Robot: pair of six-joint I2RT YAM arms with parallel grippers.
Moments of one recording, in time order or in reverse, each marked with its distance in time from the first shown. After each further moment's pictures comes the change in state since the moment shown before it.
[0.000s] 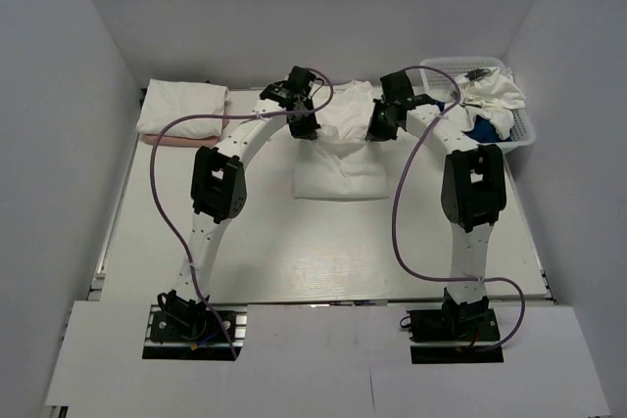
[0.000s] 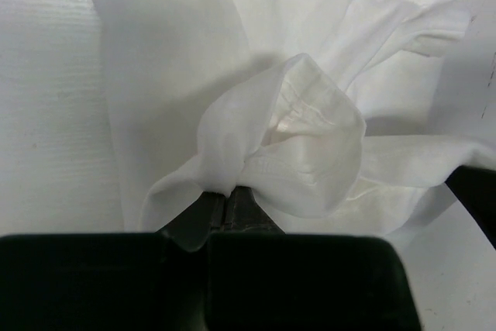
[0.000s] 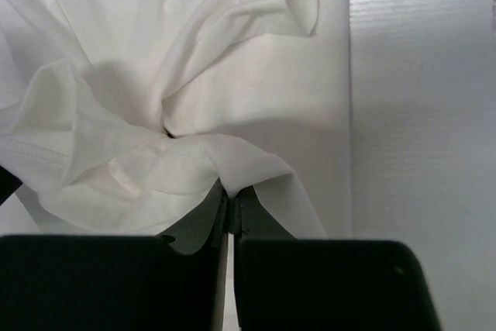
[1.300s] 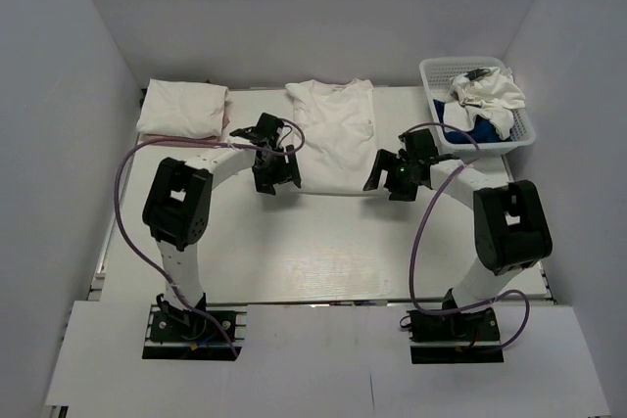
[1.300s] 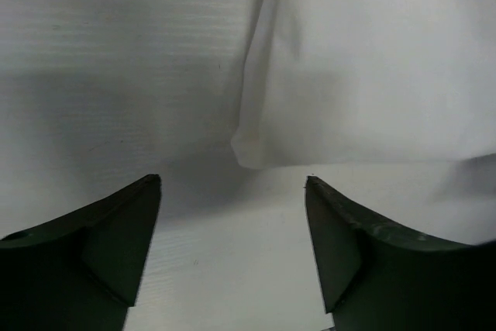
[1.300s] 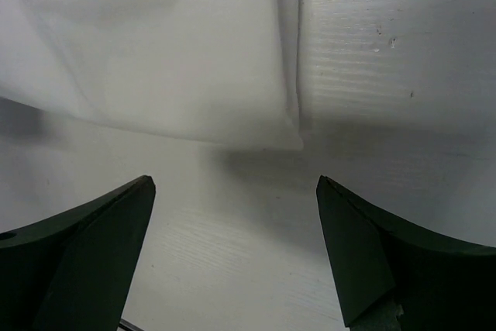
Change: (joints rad) left arm 0.054 -0.458 -0.891 0.248 0.124 0.027; right arm -0.043 -0.419 -0.767 0.288 -0.220 -0.011
